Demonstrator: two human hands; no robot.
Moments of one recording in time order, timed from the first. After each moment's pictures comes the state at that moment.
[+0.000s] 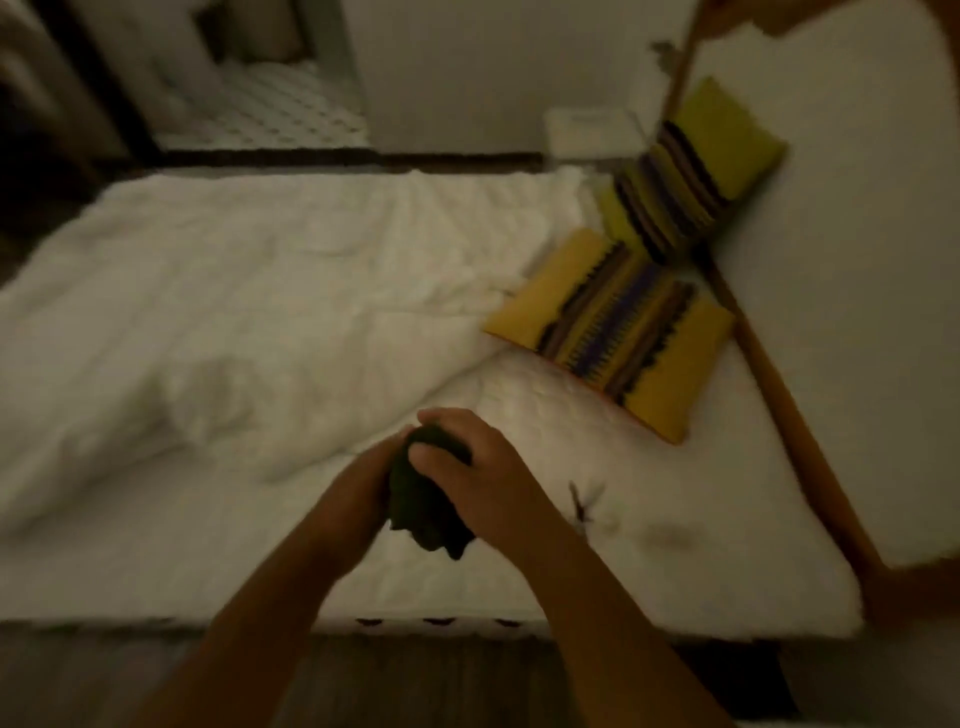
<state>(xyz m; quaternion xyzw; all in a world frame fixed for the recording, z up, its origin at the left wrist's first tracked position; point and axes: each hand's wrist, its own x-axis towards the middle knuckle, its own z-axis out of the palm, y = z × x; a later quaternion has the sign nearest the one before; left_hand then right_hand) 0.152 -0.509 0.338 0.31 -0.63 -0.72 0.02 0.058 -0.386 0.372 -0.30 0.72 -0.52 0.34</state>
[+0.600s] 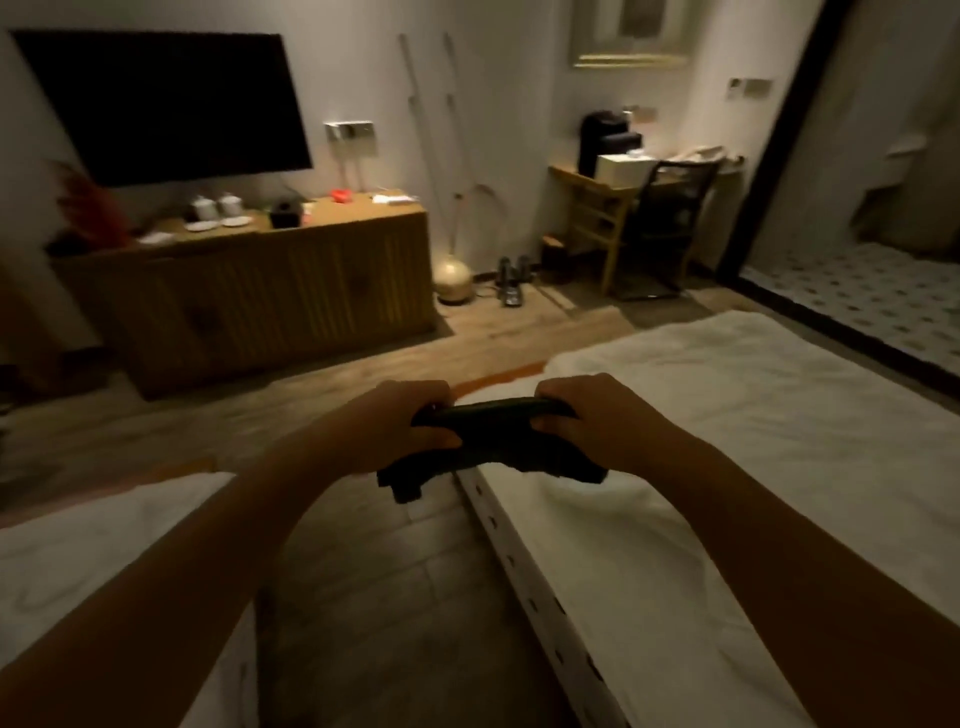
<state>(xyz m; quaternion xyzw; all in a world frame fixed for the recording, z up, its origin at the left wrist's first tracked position) 0.751 -0.749 0.564 0.60 -0.77 -0.17 0.11 0.501 -0.811 0.553 -0.89 0.41 -0.13 0.17</state>
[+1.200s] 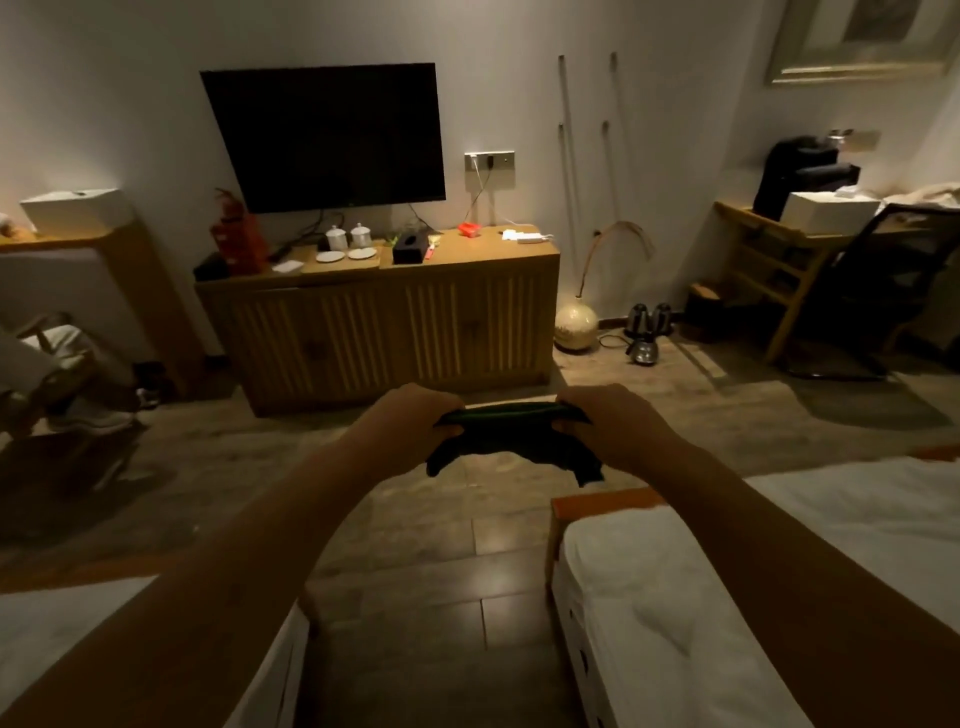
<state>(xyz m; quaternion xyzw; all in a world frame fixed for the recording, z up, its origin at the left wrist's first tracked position) 0.990 -1.059 0.545 0.72 -0.68 -0.05 0.11 0.764 -1.199 0.520 -0.93 0.33 -0.13 0.13</state>
